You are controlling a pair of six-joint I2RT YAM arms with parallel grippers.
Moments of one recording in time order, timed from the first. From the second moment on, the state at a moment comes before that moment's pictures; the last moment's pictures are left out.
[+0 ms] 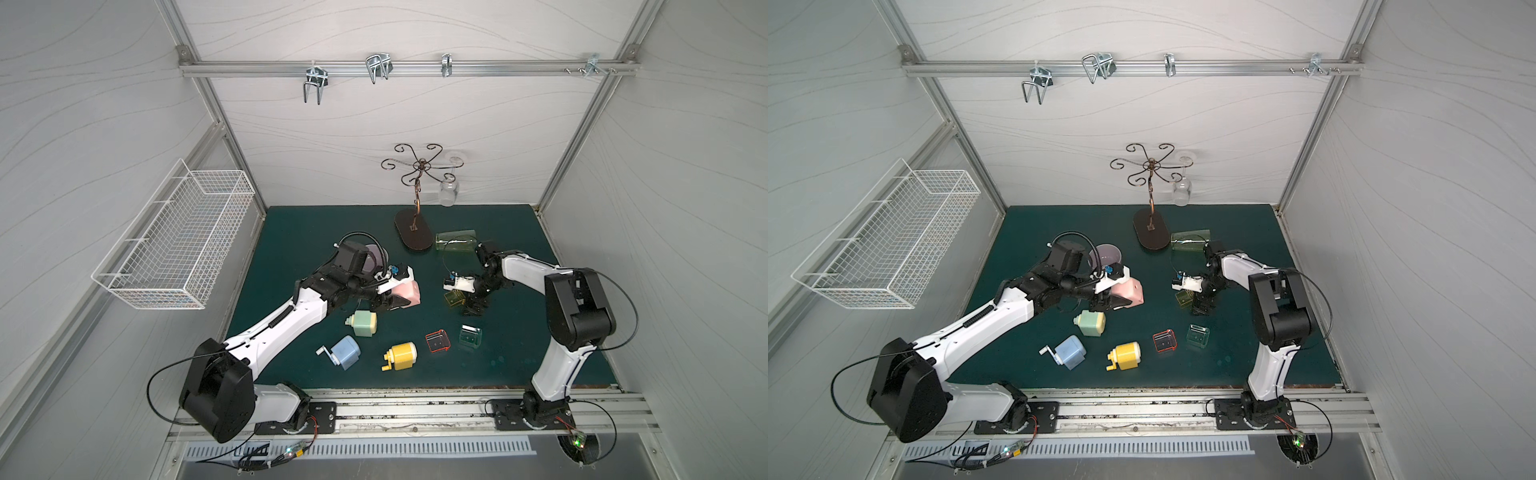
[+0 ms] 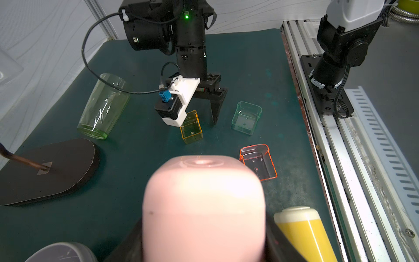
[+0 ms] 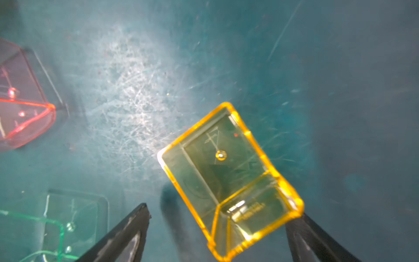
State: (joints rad) left arm -0.52 1.33 0.97 -0.36 0.71 0.66; right arm 0.29 1.82 1.11 -0.74 -0.39 -1.16
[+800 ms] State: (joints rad) left arm -0.52 1.33 0.96 -0.35 0.67 0.67; right arm 0.34 1.70 1.05 -0.71 -0.32 -1.01
